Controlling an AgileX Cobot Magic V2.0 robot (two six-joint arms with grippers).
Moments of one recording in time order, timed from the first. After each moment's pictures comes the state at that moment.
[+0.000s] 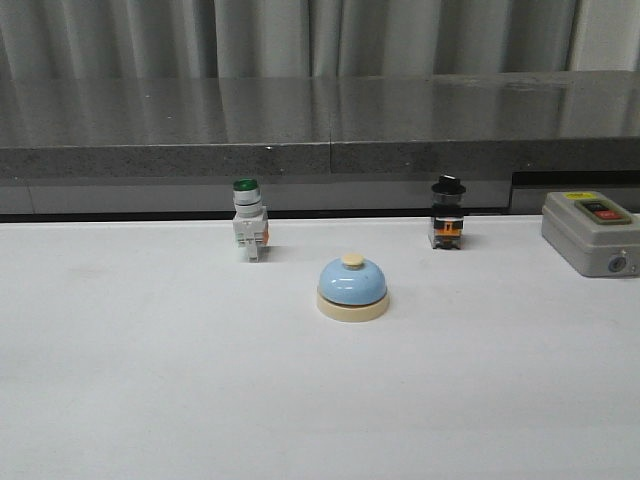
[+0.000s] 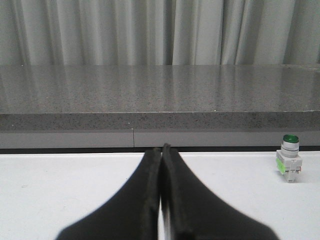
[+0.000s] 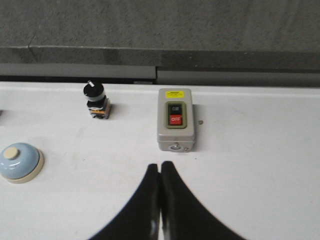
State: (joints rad) left arm -0.02 0.00 0.00 -0.04 0.04 0.00; right arm 0.05 0.80 -0.74 0.03 0.52 0.00
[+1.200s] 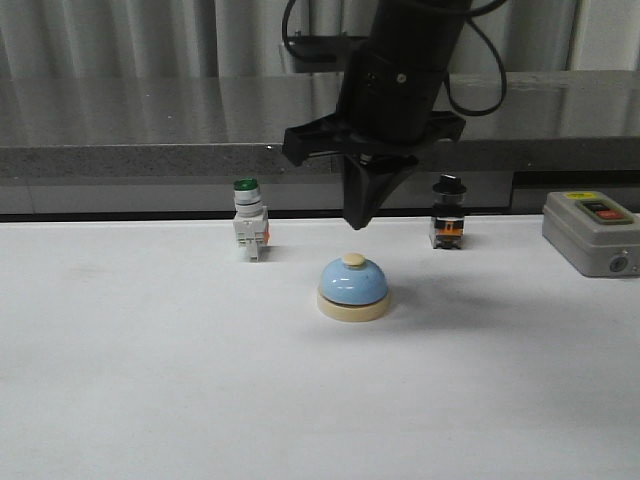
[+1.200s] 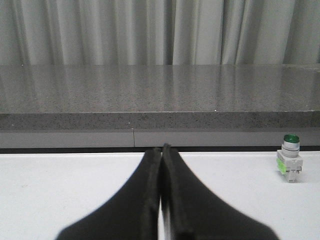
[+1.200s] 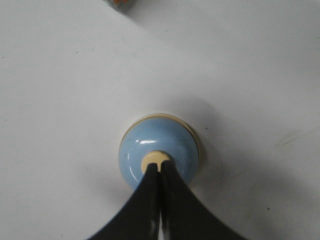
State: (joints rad) left arm -0.02 0.00 0.00 -0.04 0.04 0.00; right arm 0.52 1.99 -1.60 0.06 0.85 -0.07
